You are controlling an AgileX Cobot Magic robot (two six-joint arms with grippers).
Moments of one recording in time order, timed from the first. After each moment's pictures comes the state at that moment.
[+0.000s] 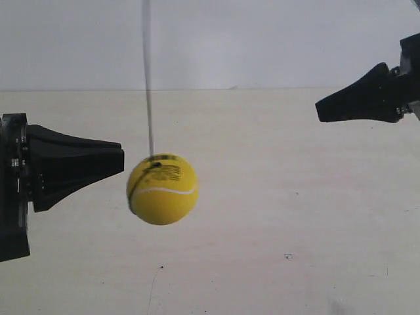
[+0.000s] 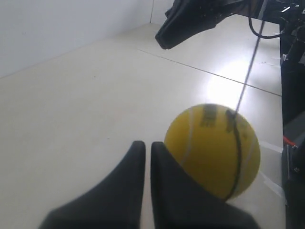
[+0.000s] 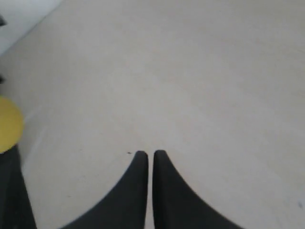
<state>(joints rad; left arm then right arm) -0.16 1.09 -0.44 1.42 -0.94 -1.13 -0.05 1.34 -0.92 1.14 1.16 -1.29</state>
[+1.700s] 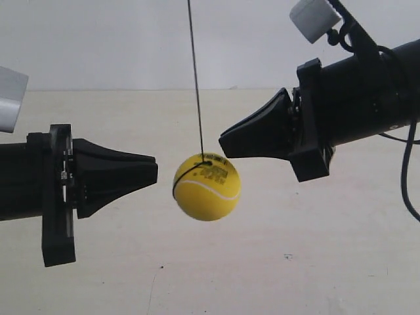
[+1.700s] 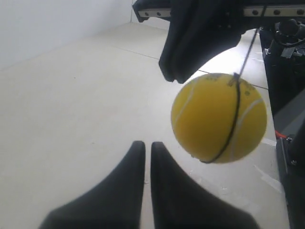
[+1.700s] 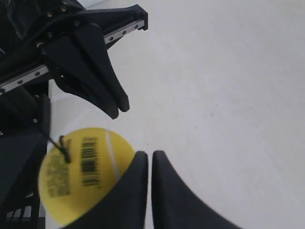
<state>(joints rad) -0.25 1.30 -0.44 1.25 -1.00 -0.86 0.35 1.34 -0.88 1.24 0.99 -1.49</state>
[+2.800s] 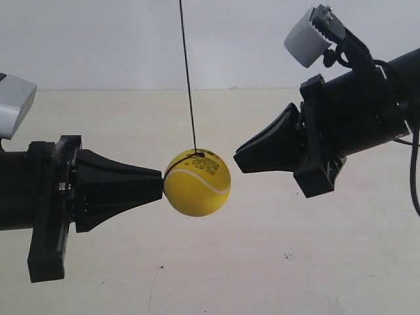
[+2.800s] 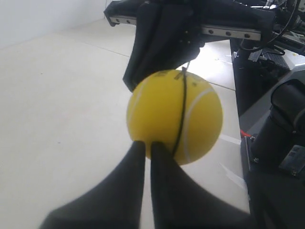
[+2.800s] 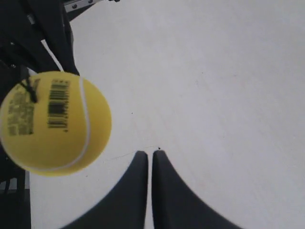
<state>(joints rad) -0.25 1.32 -0.44 1.32 -1.08 -0.93 0.35 1.34 -0.88 1.10 0.95 -1.41</state>
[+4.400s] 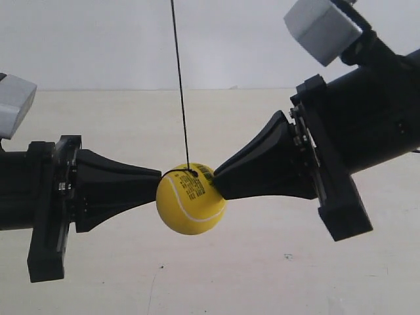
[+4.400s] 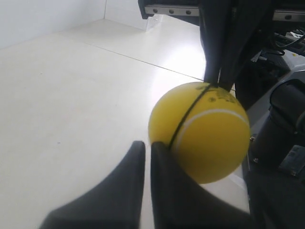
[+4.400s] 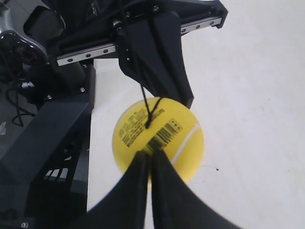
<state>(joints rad) -0.25 1.32 -0.44 1.32 -1.09 -0.93 0.43 1.25 -0.88 1.12 1.09 -1.42</state>
